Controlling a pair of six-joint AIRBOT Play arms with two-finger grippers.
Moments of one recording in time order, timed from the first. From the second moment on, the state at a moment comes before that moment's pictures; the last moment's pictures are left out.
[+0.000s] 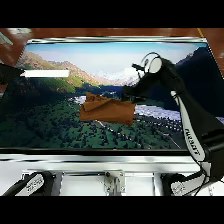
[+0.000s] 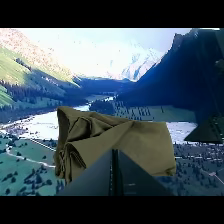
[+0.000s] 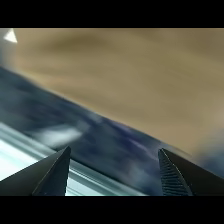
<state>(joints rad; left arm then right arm) 0.42 -1.05 1.39 0.62 -1.35 -1.10 0.27 -1.70 1.66 -1.13 1.47 1.66</state>
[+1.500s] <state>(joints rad) 0.10 -1.05 1.39 0.61 -1.16 -1.12 0.01 -1.89 1.67 -0.62 1.30 1.35</state>
